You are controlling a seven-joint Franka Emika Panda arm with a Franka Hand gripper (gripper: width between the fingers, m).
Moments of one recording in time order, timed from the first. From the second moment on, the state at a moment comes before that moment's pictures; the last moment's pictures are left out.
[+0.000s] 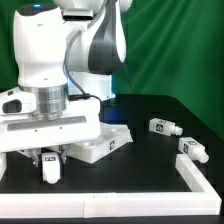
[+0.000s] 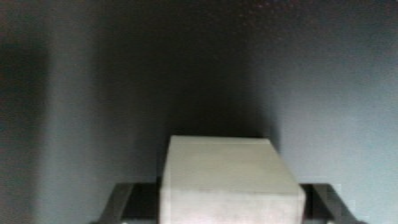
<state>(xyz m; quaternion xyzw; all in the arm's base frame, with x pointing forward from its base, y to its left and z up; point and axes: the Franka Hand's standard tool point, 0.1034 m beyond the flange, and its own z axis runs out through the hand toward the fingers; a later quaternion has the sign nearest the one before) 0.523 -0.118 0.008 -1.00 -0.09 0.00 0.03</state>
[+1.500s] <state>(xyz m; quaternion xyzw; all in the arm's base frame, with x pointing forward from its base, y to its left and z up) 0.507 -0.096 0.068 -0.98 -0.19 -0.02 0.02</state>
